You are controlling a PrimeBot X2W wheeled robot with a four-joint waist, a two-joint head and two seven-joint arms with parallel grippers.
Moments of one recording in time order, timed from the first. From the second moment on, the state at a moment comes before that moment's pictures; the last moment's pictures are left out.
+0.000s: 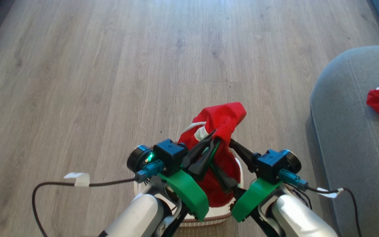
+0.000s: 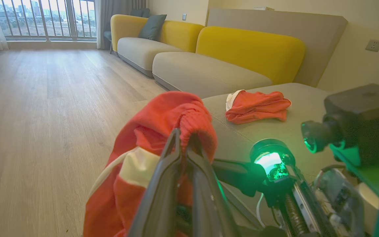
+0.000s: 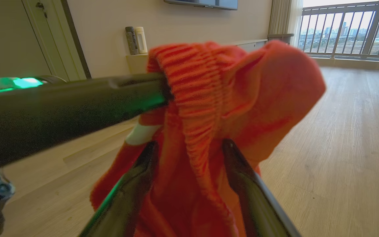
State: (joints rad) left arm -0.31 0.10 -0.72 0.07 -0.45 0.03 -0.08; right arm -0.26 -0.13 0.59 0.30 0.34 0.13 -0.26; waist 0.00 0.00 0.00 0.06
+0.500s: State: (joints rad) left arm -0.30 0.10 -0.72 0.09 -0.49 0.02 -0.08; right arm -0.25 -0.15 0.51 0.29 0.36 0.13 -0.26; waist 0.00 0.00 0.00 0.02
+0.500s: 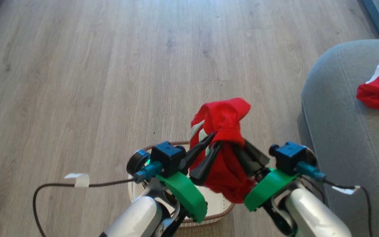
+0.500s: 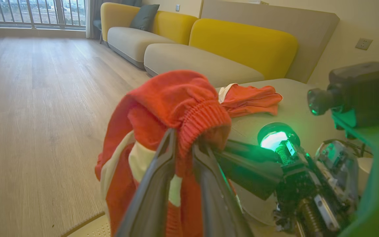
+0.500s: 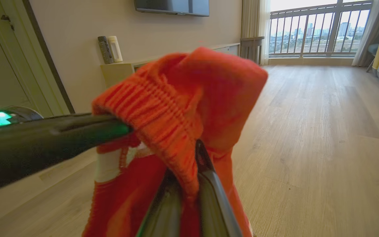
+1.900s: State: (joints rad) left arm -0.47 0.08 -0.79 0.21 -0.42 0.01 -0.20; right arm -0.28 -0.17 0.20 0.16 0.32 0.13 -0.26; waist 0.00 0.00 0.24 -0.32
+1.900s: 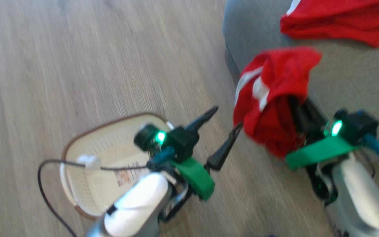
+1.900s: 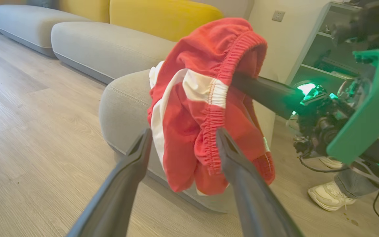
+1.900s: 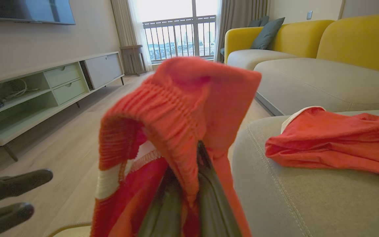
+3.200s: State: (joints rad) left arm -0.78 0.25 -0.74 0.01 -0.30 0.02 -0.06; right arm -1.18 -0.46 -0.37 0.83 0.36 0.13 -0.23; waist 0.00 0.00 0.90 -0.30
